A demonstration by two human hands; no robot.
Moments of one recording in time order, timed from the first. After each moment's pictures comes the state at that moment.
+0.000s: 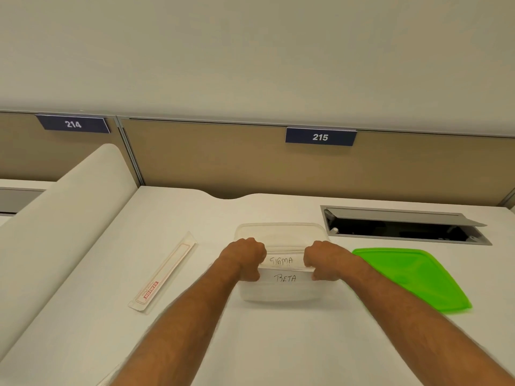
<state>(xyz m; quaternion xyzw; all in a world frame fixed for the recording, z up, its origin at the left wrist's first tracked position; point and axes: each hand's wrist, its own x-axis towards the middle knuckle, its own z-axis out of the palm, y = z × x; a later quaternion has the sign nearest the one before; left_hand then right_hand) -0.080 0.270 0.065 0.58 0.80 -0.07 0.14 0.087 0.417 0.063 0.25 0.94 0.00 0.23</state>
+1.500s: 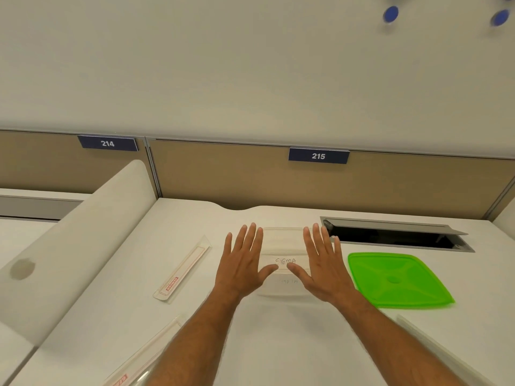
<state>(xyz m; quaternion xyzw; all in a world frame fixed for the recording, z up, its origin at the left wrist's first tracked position) -0.055 0.196 0.055 0.54 0.83 0.07 -0.11 0.125 0.335 0.056 0.31 0.94 0.01 -0.15</state>
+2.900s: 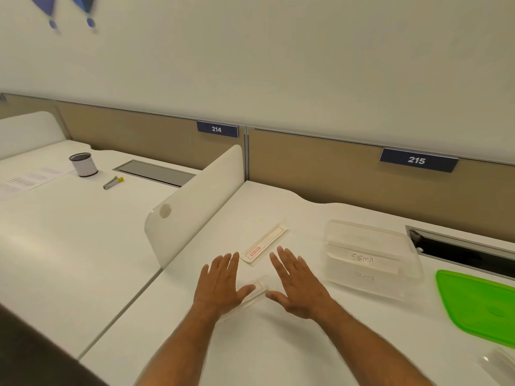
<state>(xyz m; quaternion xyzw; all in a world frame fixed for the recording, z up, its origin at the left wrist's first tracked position) -0.100 -0.037 0.021 0.33 0.94 0.03 0.01 0.015 0.161 0.016 0.04 1.00 -0.02 -0.02</state>
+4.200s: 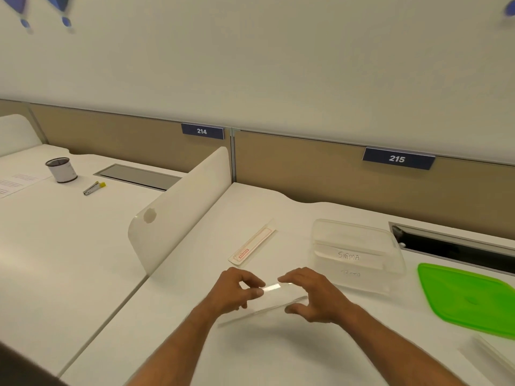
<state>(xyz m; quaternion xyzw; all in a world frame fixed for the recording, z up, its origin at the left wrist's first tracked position) -0.075 -0.011 0.046 0.31 0.80 0.44 0.26 0.072 0.198 0.041 -0.02 0.97 -0.21 -0.09</state>
